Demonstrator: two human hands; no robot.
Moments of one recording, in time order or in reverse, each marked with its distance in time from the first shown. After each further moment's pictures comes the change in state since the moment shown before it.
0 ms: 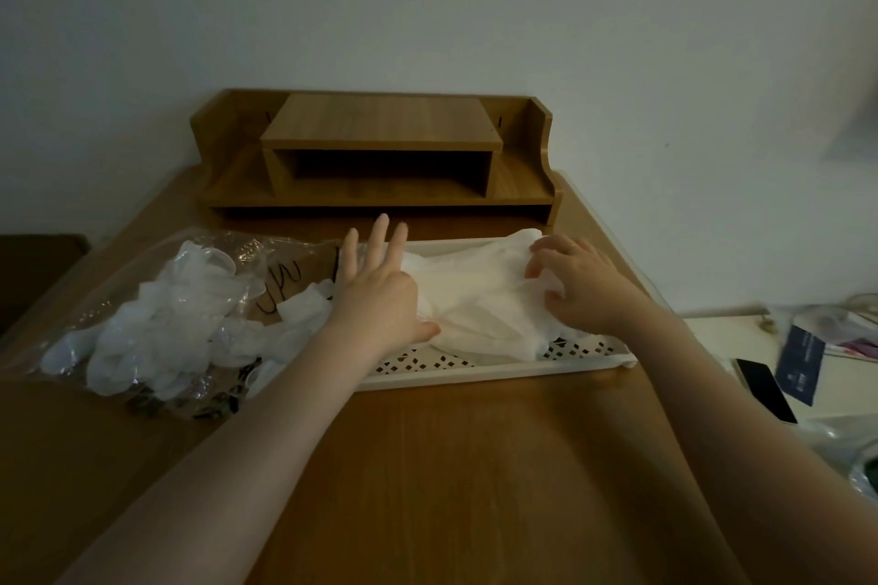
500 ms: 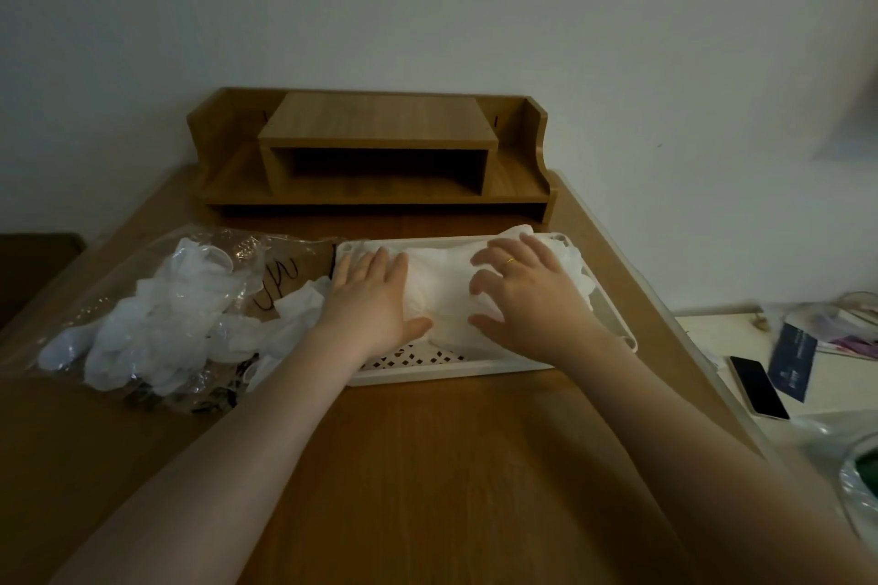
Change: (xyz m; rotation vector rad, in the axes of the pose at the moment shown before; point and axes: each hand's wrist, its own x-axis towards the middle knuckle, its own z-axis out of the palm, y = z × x) left_hand -0.001 -0.009 0.018 -0.100 -0.074 -0.044; right_hand -0.015 -0.059 0.007 -0.240 0.152 -0.231
